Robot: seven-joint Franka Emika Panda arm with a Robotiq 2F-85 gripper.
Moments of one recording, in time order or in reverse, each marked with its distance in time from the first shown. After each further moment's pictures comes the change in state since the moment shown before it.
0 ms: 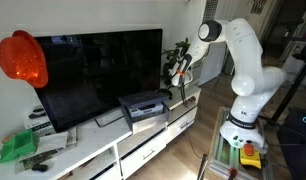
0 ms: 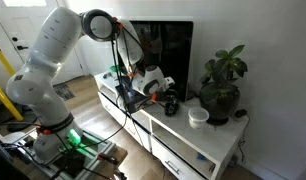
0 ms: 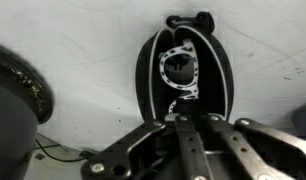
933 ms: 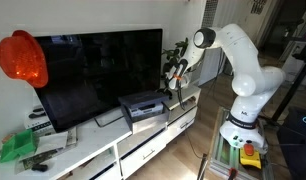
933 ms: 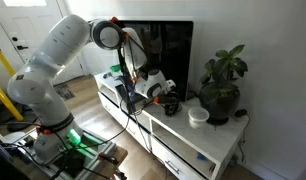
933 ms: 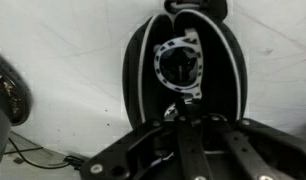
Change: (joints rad) arm 0.035 0.127 -0.012 0.132 -0.006 0.003 -0.003
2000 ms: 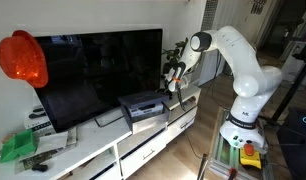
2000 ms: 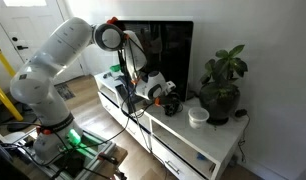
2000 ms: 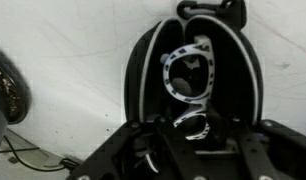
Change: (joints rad) arm 0.081 0.044 -0.080 0.042 0.000 0.005 0.000
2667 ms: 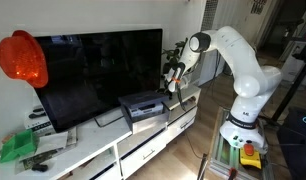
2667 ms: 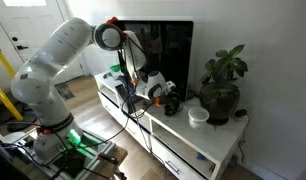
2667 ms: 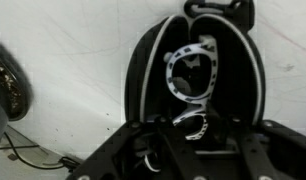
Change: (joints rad) arm 0.028 0.006 -0.027 0.007 0.000 0.000 0.000
